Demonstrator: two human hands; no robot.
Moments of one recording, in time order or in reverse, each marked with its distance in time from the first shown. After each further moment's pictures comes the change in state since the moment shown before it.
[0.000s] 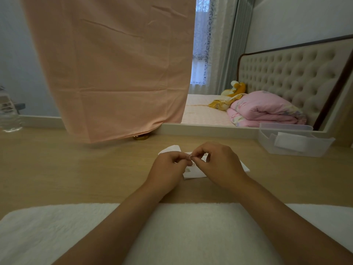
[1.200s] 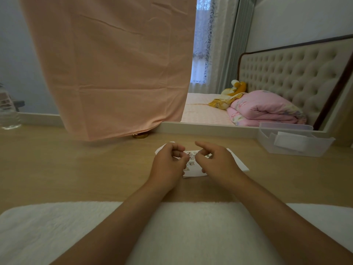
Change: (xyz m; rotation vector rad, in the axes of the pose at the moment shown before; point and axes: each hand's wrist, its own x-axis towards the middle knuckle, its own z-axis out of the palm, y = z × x) left_hand 0.013 -0.013 0.013 -0.118 0.102 0.081; right_hand -0.002 -0.002 0.002 0.333 -0.132 0.340
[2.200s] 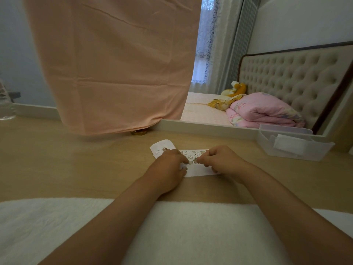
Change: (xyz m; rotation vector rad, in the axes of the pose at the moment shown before) left_hand 0.012 -0.012 -0.010 0.813 -0.326 0.248; right_hand 0.032 0.014 -0.018 -0.043 -0.203 0.225
